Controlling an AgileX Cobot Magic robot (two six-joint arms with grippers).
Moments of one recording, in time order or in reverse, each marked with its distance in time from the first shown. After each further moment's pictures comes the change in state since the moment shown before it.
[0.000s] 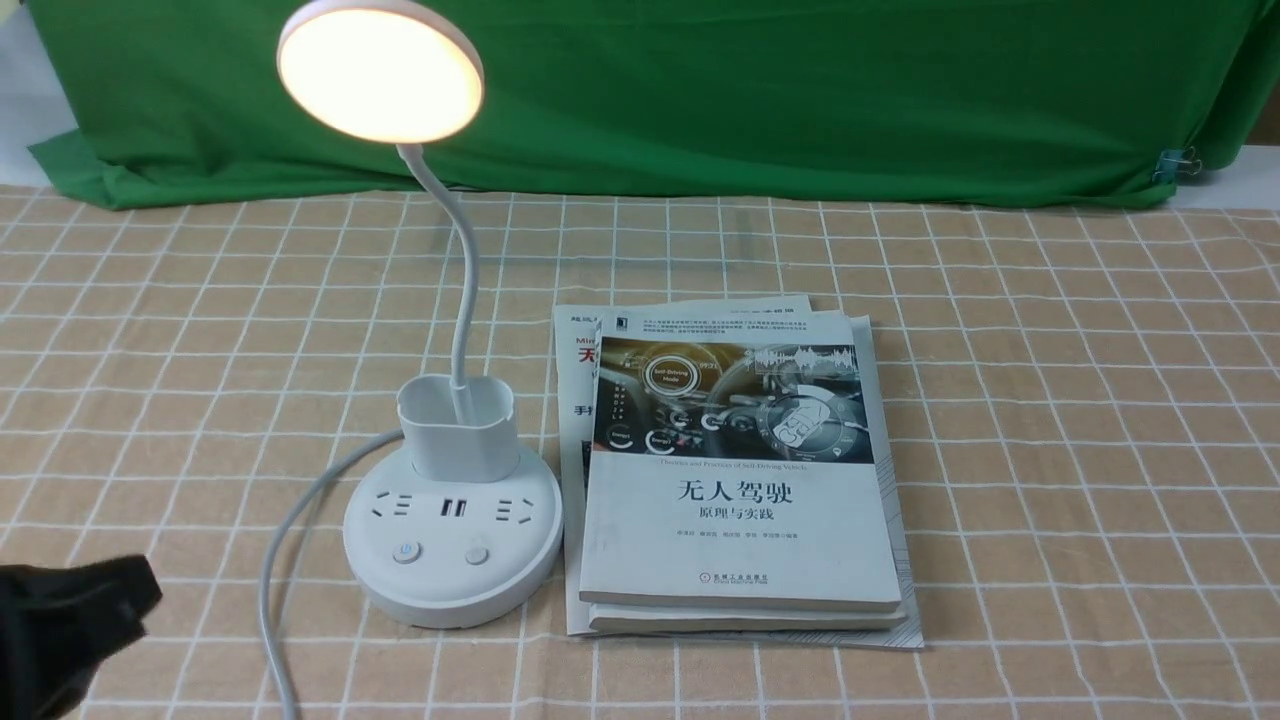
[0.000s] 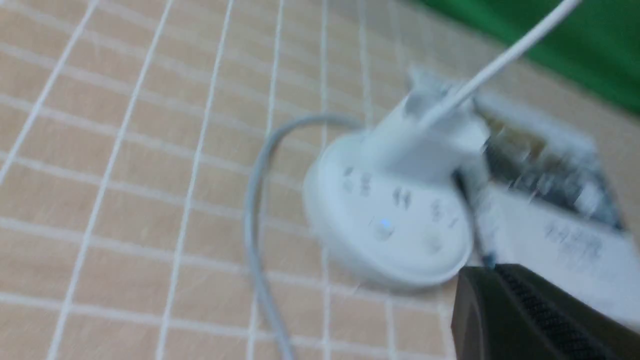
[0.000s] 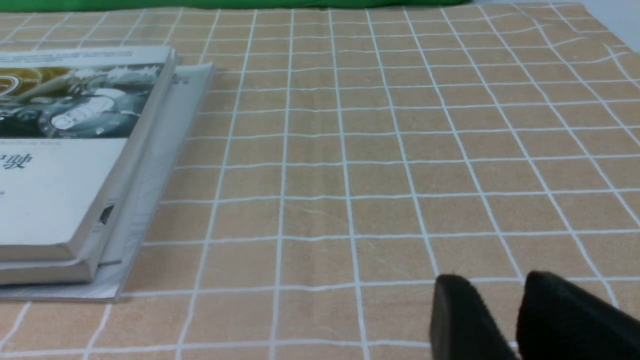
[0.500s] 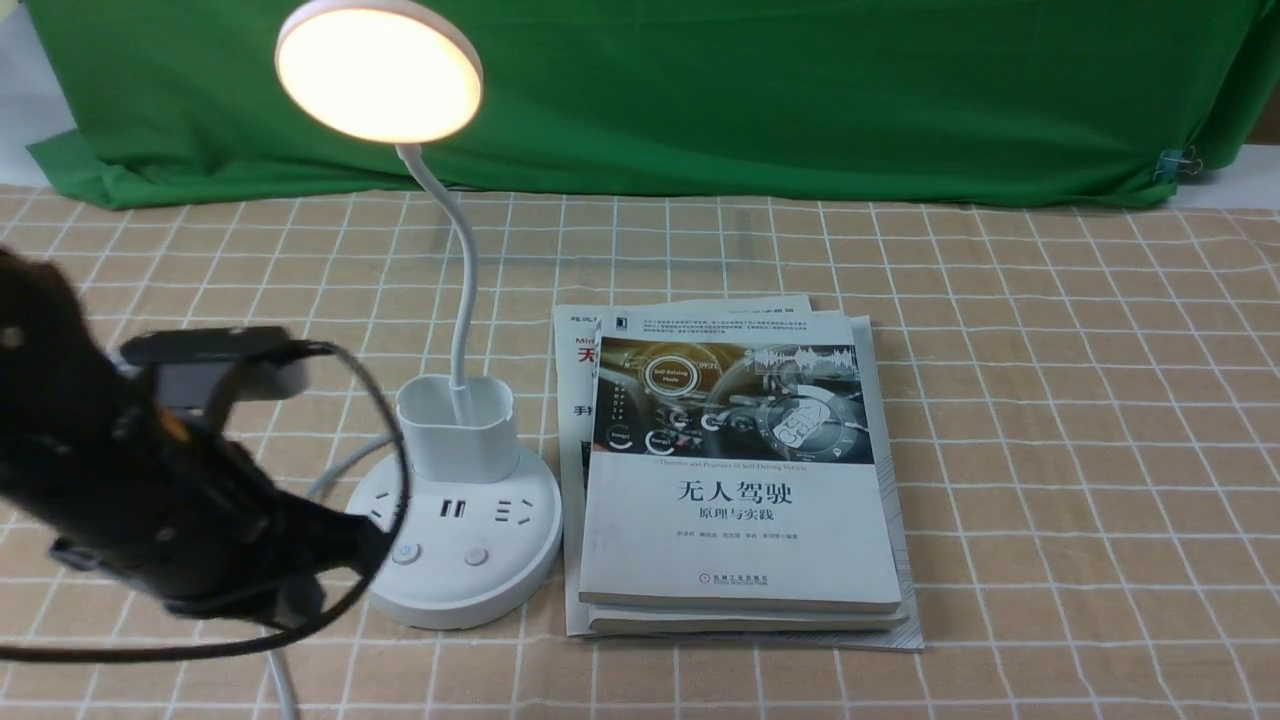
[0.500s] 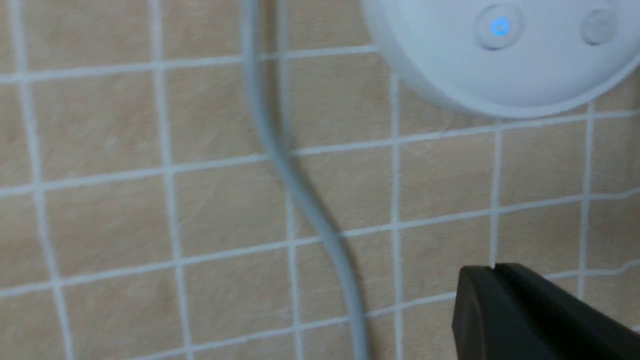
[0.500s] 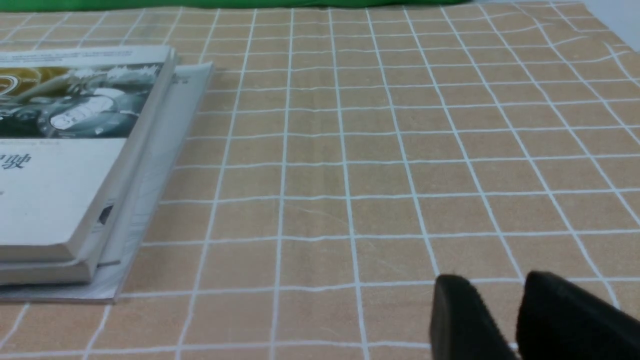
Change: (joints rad) right arm 0.000 0.000 0.000 0.000 0.000 0.000; left arm -0.297 0.755 -0.427 0.199 0.251 -0.004
